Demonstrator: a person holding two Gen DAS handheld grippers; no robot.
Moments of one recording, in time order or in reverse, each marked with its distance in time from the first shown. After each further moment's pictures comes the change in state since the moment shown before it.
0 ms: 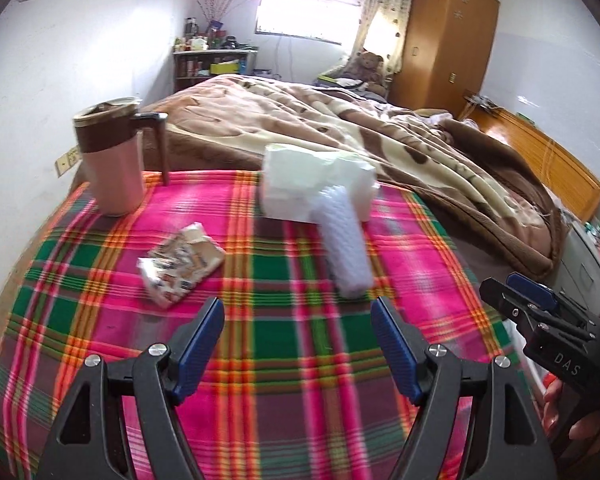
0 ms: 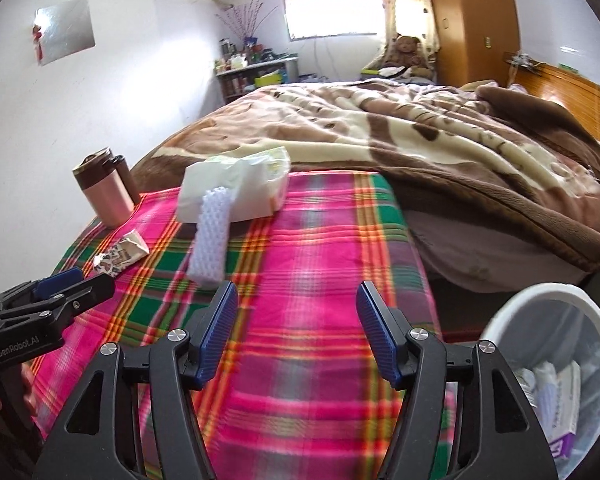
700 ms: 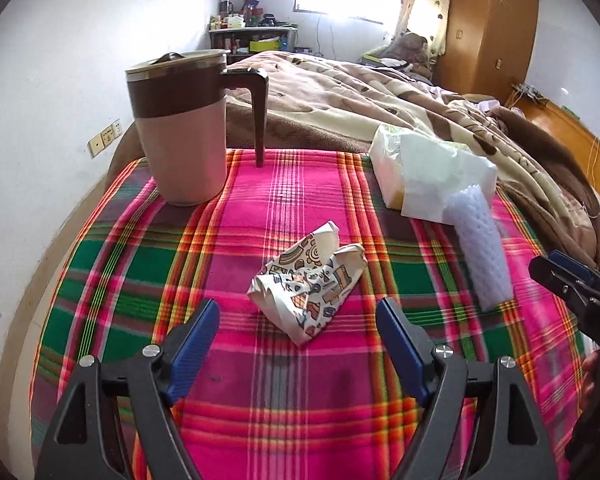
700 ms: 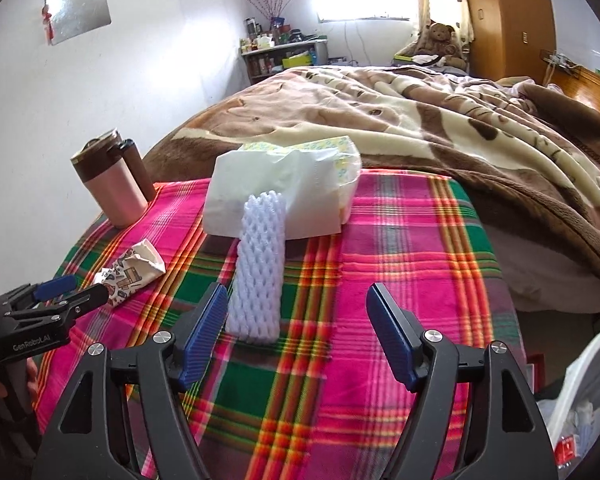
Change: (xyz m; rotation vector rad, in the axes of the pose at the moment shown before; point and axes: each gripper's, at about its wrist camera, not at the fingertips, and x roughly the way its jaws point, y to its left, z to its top) left arm 0.051 0.089 0.014 -0.023 0.092 0.124; right arm 0.062 0.038 0.022 -0.046 0.065 0.054
